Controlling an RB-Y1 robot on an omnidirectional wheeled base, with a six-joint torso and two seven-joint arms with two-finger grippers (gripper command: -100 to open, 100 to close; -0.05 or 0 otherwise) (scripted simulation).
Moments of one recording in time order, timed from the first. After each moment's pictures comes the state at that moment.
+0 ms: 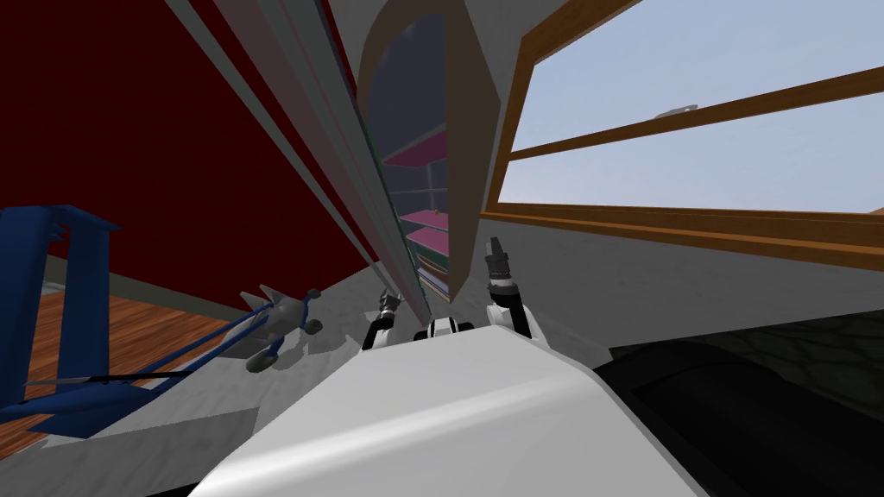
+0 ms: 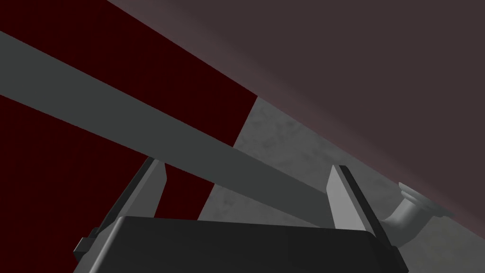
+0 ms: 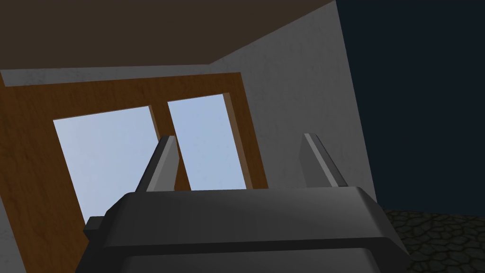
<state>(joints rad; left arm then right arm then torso) 0.25 0.12 -0.01 -1.44 0.40 -0.20 0.36 0.48 0.01 0.06 -2.28 0.12 -0.49 0.17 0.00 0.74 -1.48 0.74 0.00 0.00</state>
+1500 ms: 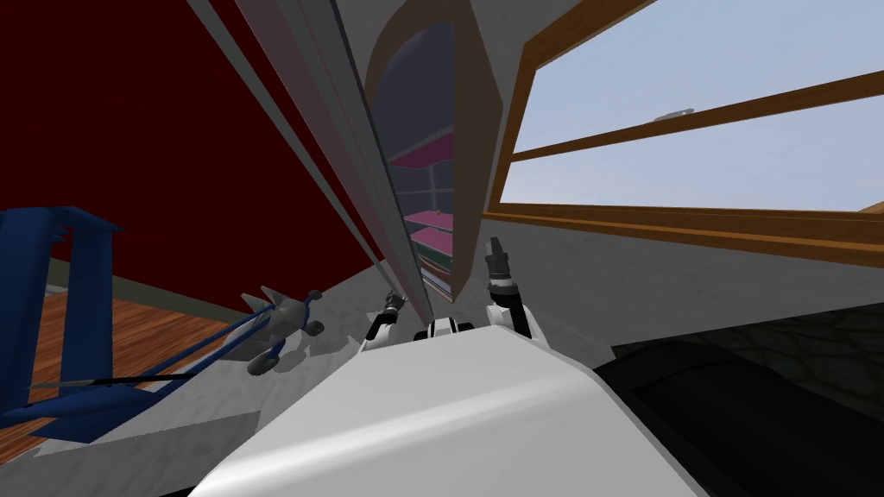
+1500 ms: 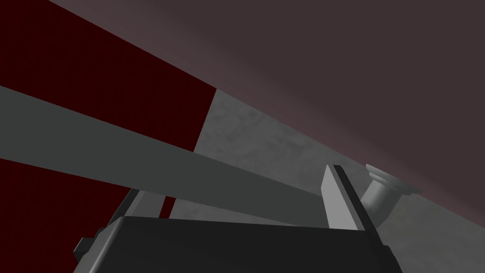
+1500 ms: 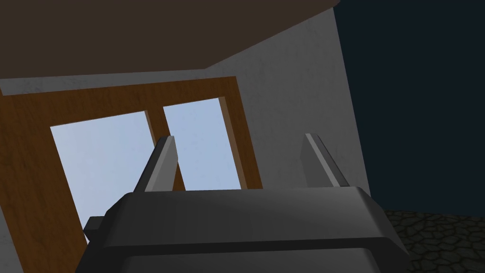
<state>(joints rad) 0.21 0.13 -0.02 -1.44 0.39 0.00 0.37 0.48 0.01 0.06 -2.28 0.12 -0.49 0.17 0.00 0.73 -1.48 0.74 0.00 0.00</state>
